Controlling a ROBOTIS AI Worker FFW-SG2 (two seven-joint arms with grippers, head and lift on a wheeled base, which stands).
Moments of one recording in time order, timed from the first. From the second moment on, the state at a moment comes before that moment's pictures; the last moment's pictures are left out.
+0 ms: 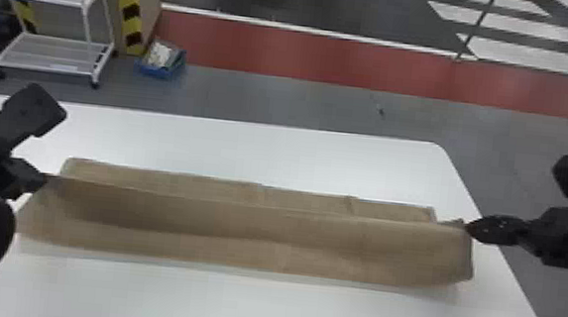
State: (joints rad) left arm -0.14 0.32 -0.19 -1.89 -0.90 1.10 -0.95; right arm -0.04 -0.46 -0.40 -1.74 0.54 0.59 1.36
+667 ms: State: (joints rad) left arm -0.26 0.28 -0.22 -1.77 -0.86 1.10 -0.91; right arm -0.22 -0.46 -0.33 -1.57 0.60 0.65 1.36
